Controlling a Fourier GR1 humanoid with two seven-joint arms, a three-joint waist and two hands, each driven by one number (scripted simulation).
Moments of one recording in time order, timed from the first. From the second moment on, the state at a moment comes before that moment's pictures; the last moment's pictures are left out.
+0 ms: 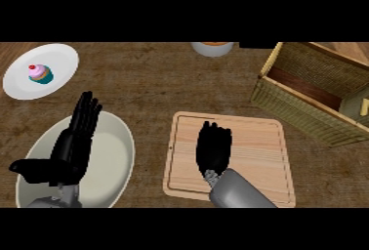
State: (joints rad) left arm -0.03 0.21 -0.17 -1.66 0.18 0.26 -0.02; right arm -0.47 0.00 0.71 -1.17 1.20 0.11 1.04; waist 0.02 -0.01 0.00
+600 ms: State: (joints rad) left arm -0.07 0.19 -0.18 -1.63 0.17 0.24 -0.03; right arm -0.82 0.00 0.44 -0.88 0.93 -0.16 1.01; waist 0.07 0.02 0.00
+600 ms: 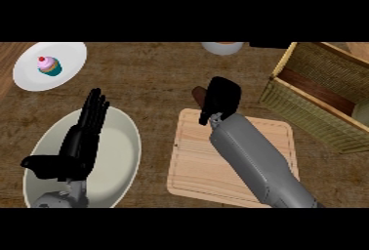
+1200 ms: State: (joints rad) left arm -0.06 0.19 -0.16 -1.62 0.16 0.24 -0.03; right arm -1.06 -0.01 0.46 -1.01 0.94 -0.42 1.07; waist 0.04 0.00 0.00
